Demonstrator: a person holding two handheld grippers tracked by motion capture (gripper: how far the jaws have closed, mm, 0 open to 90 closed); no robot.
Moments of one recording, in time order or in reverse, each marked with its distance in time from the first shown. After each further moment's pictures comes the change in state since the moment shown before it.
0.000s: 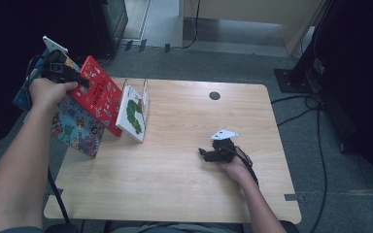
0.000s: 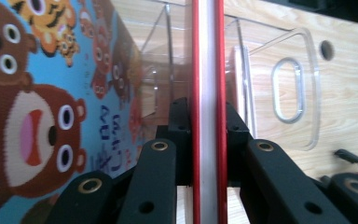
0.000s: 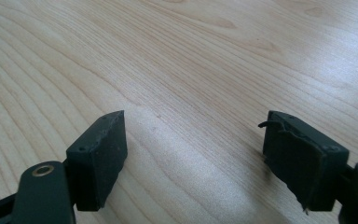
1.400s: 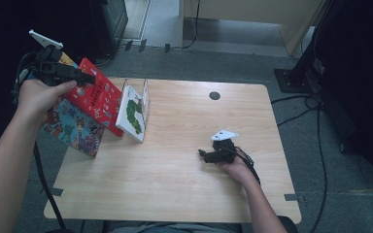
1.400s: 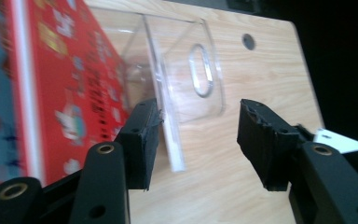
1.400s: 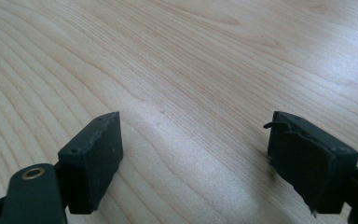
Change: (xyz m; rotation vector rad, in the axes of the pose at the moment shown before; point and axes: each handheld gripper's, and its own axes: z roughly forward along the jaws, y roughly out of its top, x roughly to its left) left arm -0.042 -0.034 -0.050 -0.058 -0.195 0.085; right arm 0.000 -0.001 -0.001 0.003 0.011 -0.011
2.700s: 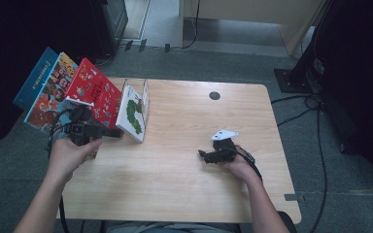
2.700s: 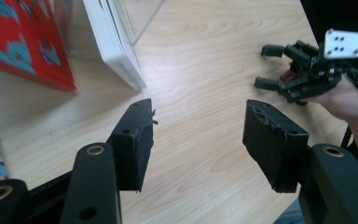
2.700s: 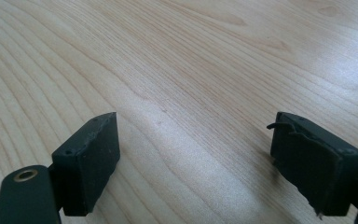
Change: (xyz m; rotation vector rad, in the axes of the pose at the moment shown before) left arm -0.017 -0.136 0.074 0.060 -0.086 0.122; right arm -0.003 0.001 0.001 0.008 0.025 -0.028
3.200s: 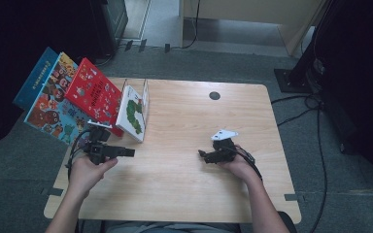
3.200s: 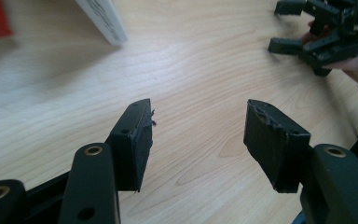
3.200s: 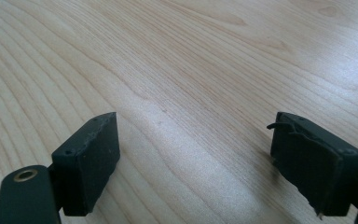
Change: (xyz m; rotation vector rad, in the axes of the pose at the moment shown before) left arm 0.003 -0.043 0.064 0.061 -0.026 0.028; right arm 0.000 0.000 0.000 0.001 0.001 0.000
